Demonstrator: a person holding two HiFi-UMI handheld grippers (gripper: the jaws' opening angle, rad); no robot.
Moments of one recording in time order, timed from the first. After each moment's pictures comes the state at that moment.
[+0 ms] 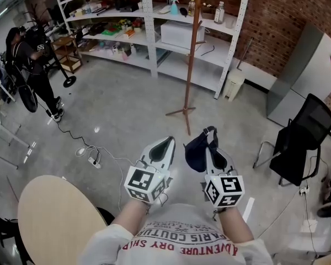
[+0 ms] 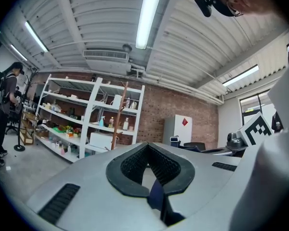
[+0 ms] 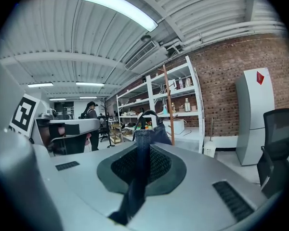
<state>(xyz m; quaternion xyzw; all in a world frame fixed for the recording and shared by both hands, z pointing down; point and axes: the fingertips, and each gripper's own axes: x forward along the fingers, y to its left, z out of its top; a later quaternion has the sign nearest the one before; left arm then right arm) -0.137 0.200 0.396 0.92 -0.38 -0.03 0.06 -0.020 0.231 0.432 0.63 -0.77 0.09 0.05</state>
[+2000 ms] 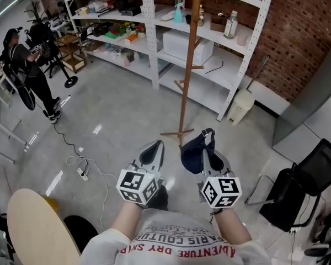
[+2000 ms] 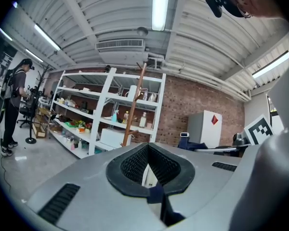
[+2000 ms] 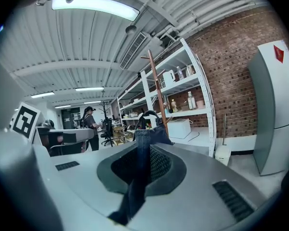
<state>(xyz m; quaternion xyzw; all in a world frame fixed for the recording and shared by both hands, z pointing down) 0.002 -0.071 0.435 0.87 -0.48 -0.02 0.10 0.152 -0.054 0.456 0.58 -0.81 0.12 0.02</state>
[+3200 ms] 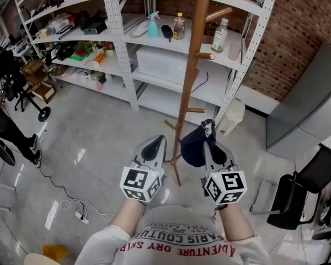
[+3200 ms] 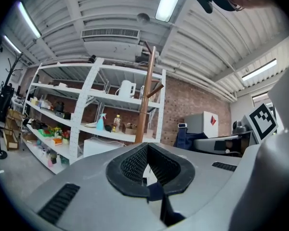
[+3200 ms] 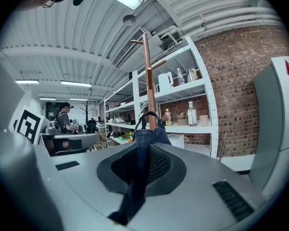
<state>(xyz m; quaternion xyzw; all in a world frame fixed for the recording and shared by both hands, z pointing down) 0.016 -0.397 0.401 0.92 -0.38 -0.02 0.06 0.147 -0.354 0.399 0.65 -0.76 0.06 0.03</state>
